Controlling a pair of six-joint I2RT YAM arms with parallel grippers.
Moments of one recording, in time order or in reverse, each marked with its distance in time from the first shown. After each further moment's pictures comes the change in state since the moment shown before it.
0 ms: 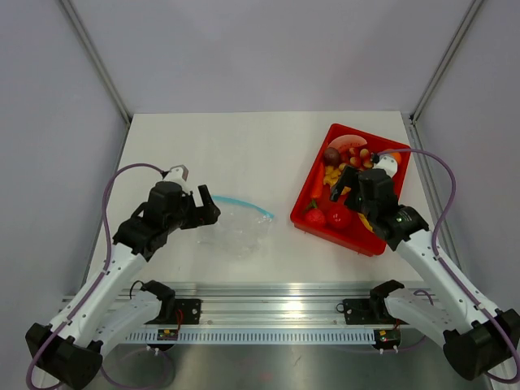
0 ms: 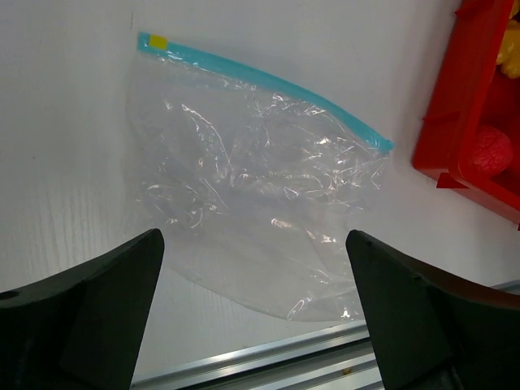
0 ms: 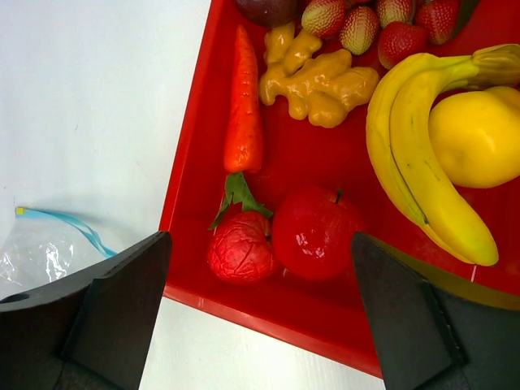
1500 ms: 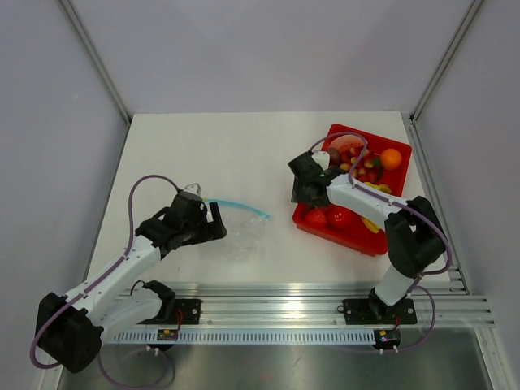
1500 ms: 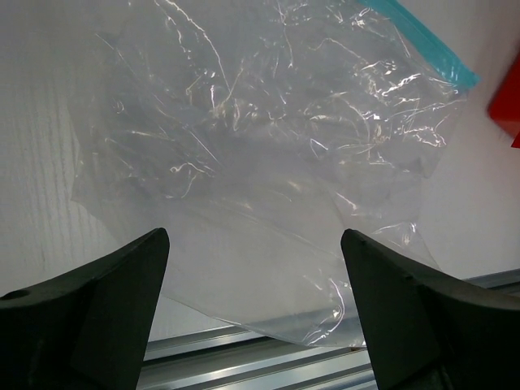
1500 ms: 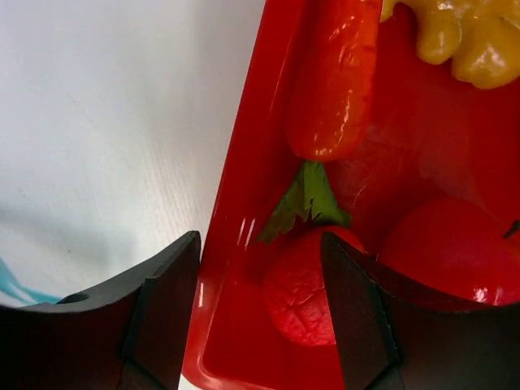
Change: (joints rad) left arm -0.082 0.124 -0.138 0.027 0.005 -0.138; right arm 0.227 0.767 0.376 -0.104 0.082 0.068
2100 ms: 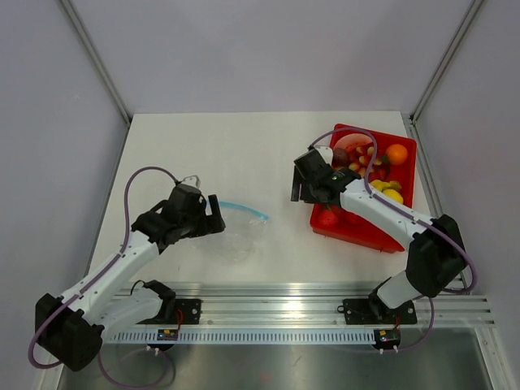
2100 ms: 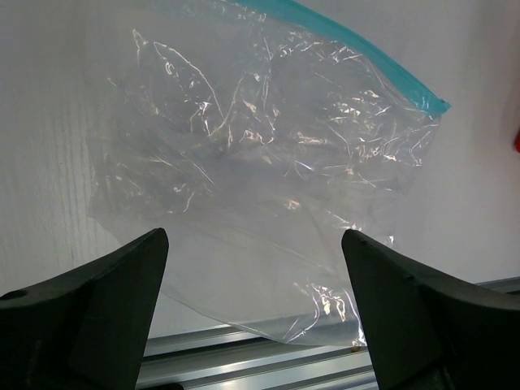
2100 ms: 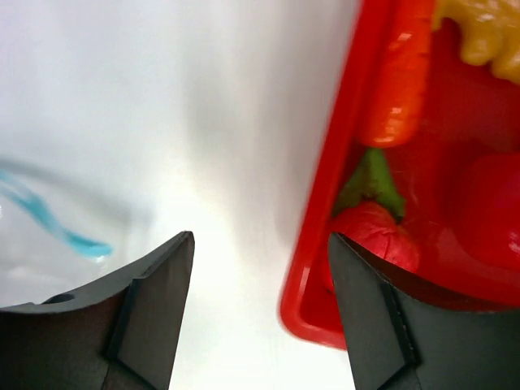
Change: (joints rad) left arm 0.000 0.014 0.101 -0.077 -0.047 0.034; right arm -0.029 -0.180 -0.057 -0.024 -0.063 -0.037
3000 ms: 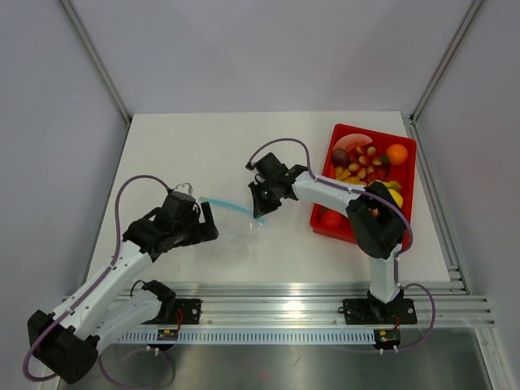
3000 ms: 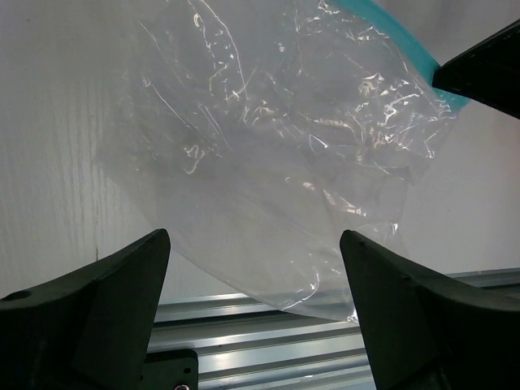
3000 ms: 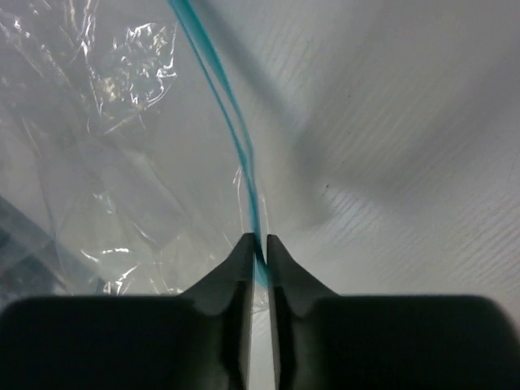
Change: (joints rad) left arm 0.000 -0.109 -0.017 -0.128 -0.023 -0.031; right arm 0.142 0.443 0.269 0.140 -0.565 -0.269
